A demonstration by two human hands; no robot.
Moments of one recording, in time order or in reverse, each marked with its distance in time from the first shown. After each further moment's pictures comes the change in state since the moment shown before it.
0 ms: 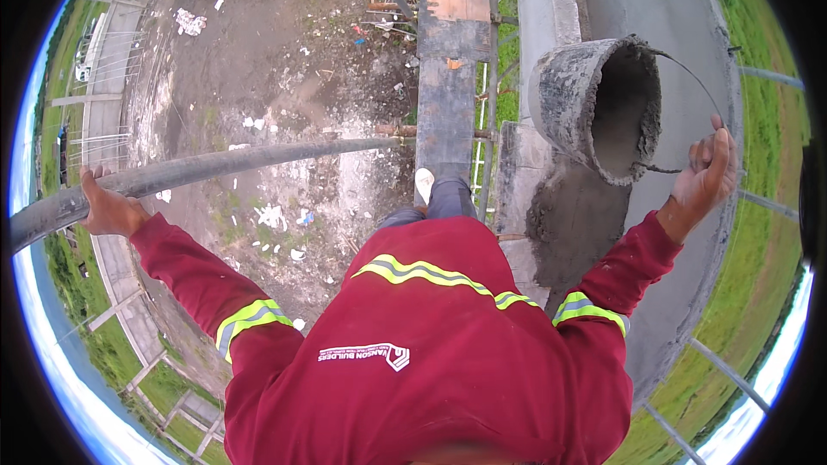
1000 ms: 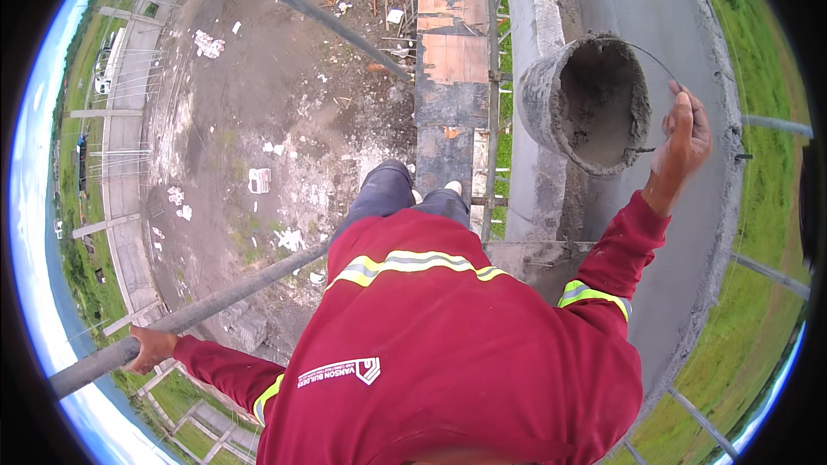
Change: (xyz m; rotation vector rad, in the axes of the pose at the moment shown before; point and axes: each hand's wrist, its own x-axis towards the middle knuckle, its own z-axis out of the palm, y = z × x) left_hand -0.019 0.040 -0.268 0.874 0.609 0.432; right_hand -0.008 0.040 -0.030 -0.100 -0.139 -0.071
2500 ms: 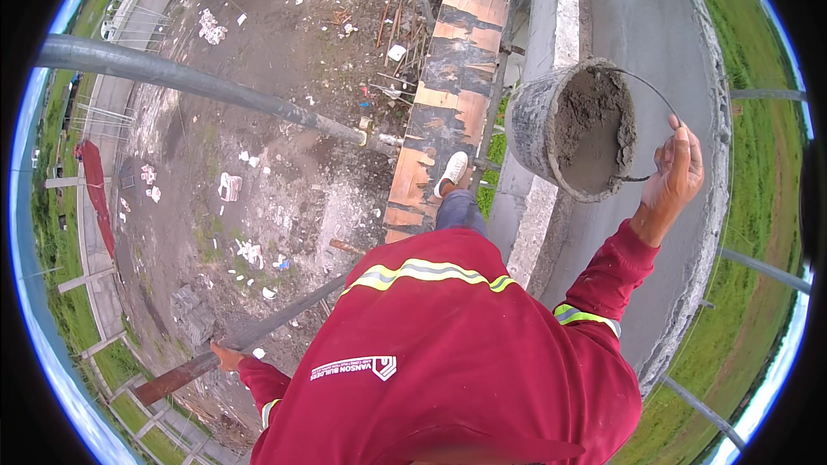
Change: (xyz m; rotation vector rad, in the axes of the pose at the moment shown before) left_hand -0.398 0.163 0.009 0.157 -0.304 -1.079; right_hand 0.436 0.161 0.166 0.185 -0.128 -0.007
